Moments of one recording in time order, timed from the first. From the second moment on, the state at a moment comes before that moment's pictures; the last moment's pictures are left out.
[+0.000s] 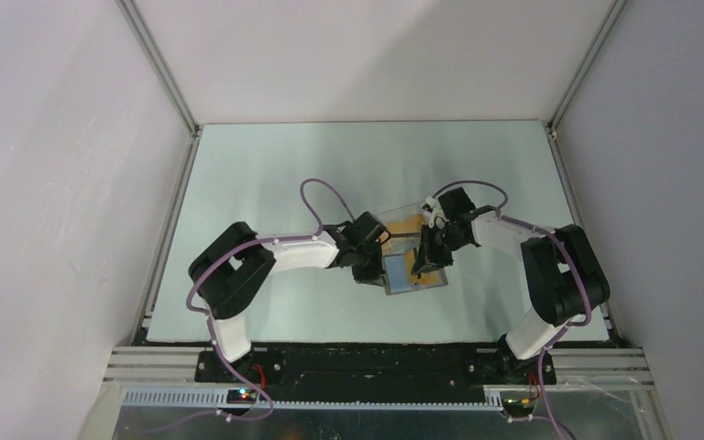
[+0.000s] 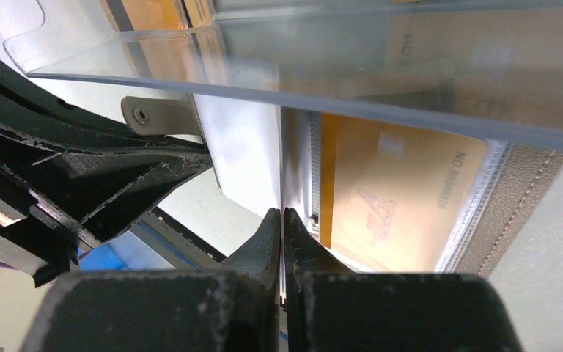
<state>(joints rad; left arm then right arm) -0.87 1.82 1.03 -0.30 0.15 -0.94 0.38 1.64 0.89 -0.48 -0.55 0.39</state>
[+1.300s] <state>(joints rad) -0.90 1.73 0.97 -0.39 0.18 -0.85 0.30 1.50 0.80 -0.55 -0.68 0.28</state>
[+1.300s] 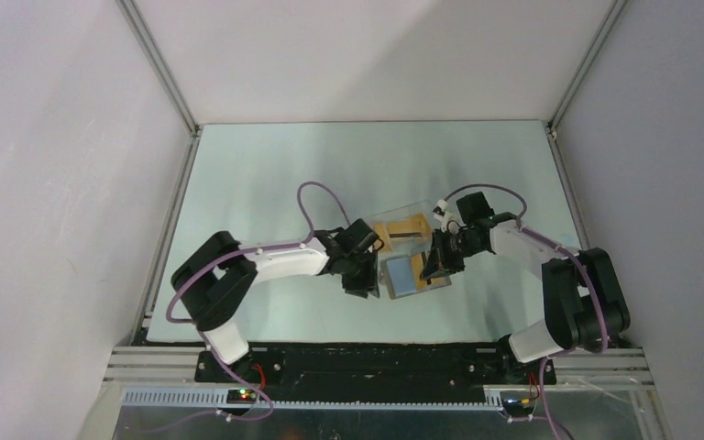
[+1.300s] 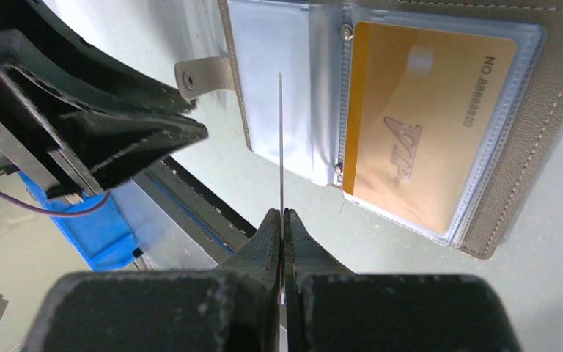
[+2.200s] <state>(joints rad) -0.81 1.82 1.22 -0.44 -0.01 -0.80 0.27 1.72 1.02 -0.45 -0.58 0.39</state>
